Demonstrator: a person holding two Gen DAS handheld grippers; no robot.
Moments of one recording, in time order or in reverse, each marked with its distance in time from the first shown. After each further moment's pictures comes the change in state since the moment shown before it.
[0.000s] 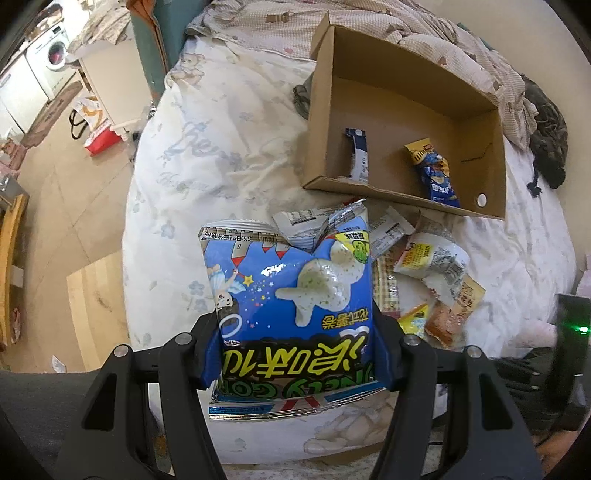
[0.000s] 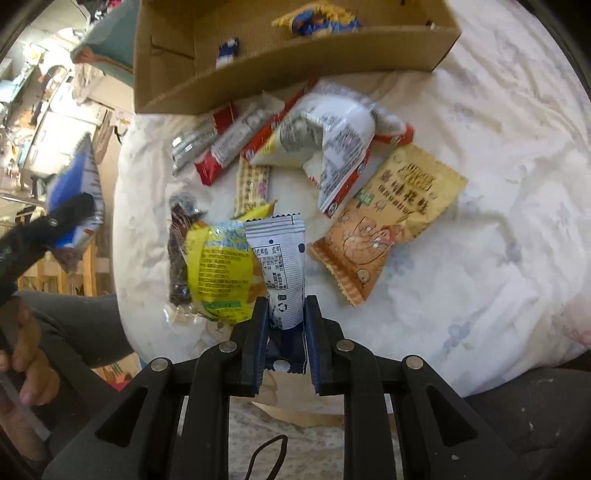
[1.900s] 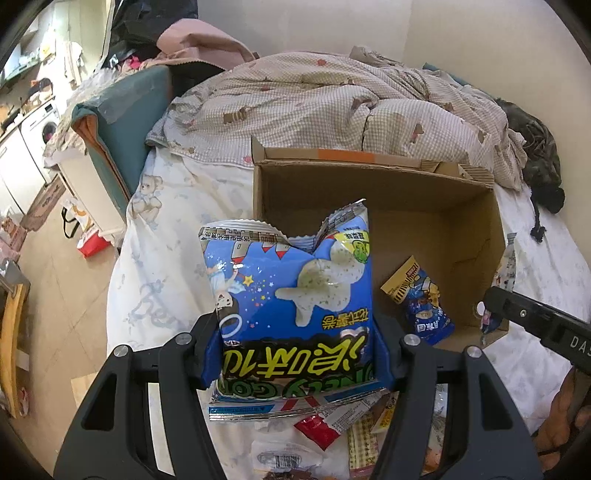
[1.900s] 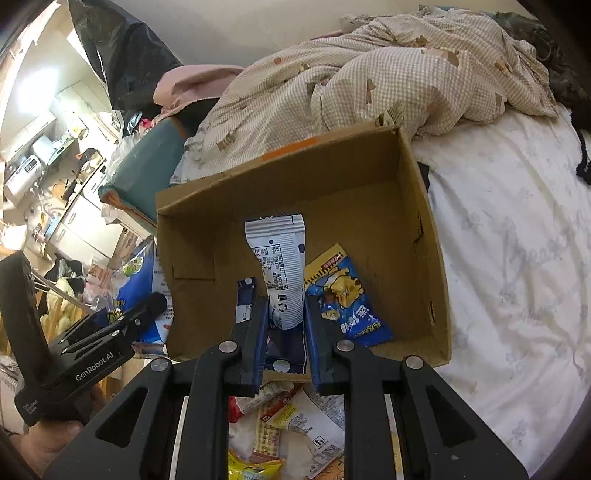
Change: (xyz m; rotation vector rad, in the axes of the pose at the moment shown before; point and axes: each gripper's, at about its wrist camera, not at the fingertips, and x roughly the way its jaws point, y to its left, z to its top) left arm 0.019 -0.066 0.112 0.146 -0.325 0.030; right arm -0.058 -0.007 0.150 -0.011 -0.475 0.075
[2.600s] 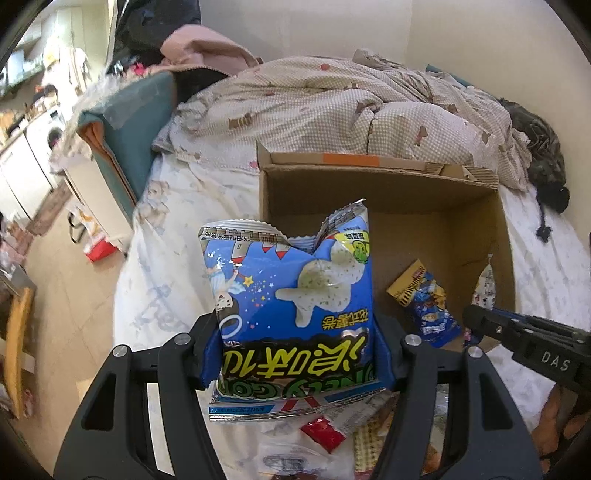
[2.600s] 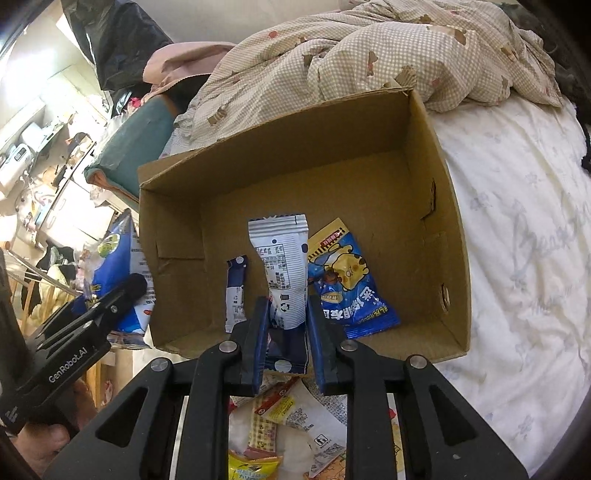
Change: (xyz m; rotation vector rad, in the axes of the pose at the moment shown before) left arm -0.004 -0.001 0.001 0.012 -0.024 0.040; right arm 0.022 0.002 -0.006 0.003 0.074 -0.033
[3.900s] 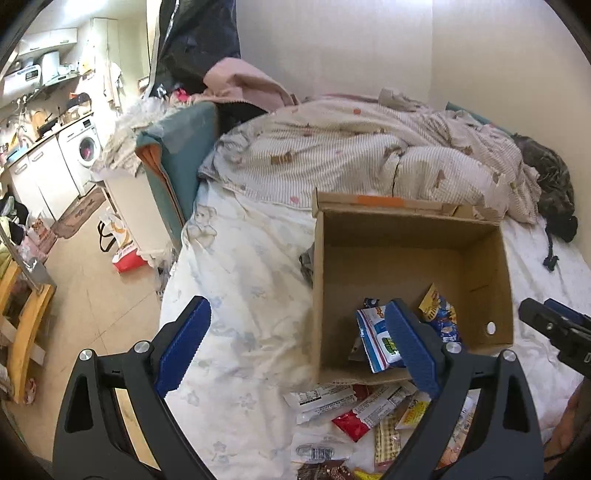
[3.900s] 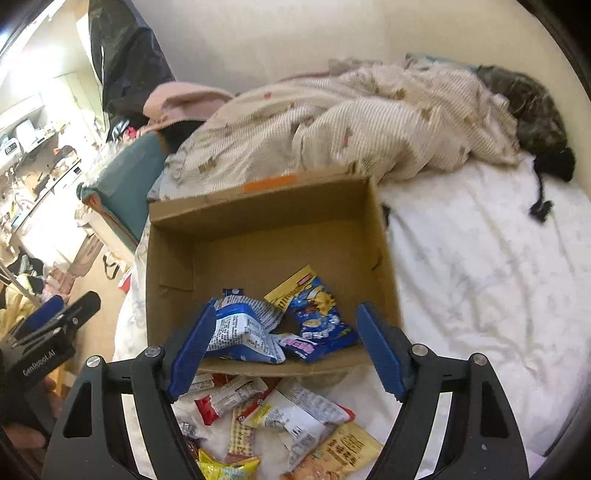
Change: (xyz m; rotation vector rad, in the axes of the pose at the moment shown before) left arm -0.067 0.036 -0.013 -0.076 -0.140 0.067; right arm -0.080 0.029 -0.020 -0.087 -0.240 -0.145
